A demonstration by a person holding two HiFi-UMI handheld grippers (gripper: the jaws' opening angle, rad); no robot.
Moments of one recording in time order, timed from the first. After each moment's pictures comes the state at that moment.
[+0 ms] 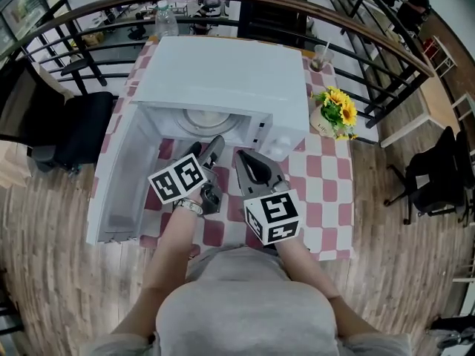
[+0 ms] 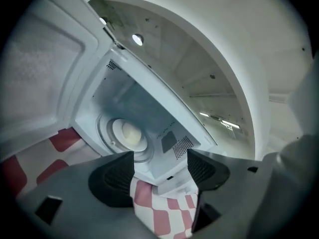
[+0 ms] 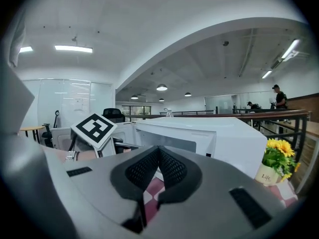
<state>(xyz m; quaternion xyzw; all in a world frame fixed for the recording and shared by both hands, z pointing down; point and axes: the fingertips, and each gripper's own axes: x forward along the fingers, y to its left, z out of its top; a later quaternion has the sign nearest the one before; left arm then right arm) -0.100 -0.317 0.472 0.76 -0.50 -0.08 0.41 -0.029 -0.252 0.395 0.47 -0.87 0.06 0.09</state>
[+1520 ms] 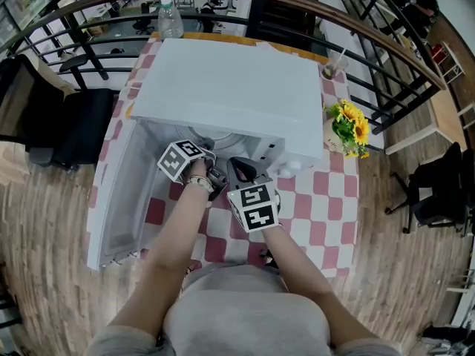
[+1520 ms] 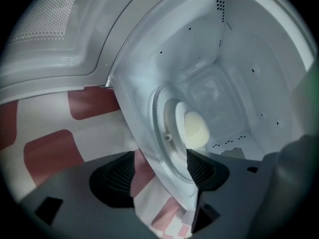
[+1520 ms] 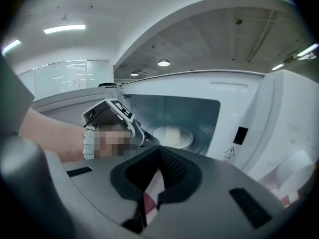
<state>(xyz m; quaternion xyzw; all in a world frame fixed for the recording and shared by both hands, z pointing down) -0.147 -0.386 0.611 0.50 -0.60 -0.06 0.62 -0.060 -0.325 0.497 0.45 -0.86 0.12 0.22</state>
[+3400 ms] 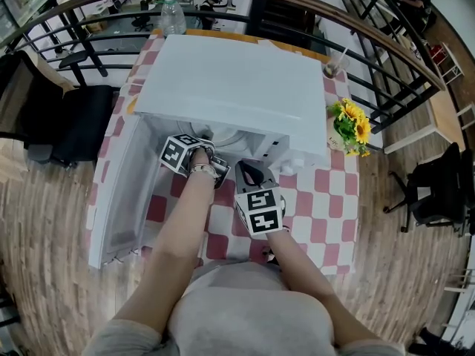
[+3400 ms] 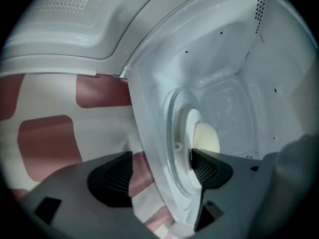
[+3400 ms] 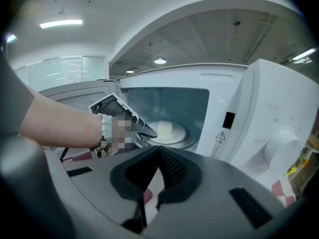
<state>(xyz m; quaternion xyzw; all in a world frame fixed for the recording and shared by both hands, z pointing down) -0.156 -0.393 0.627 0.42 -0.60 -0.11 0.67 -0.046 -0.314 0.511 0.47 -0.84 0.12 0.23</state>
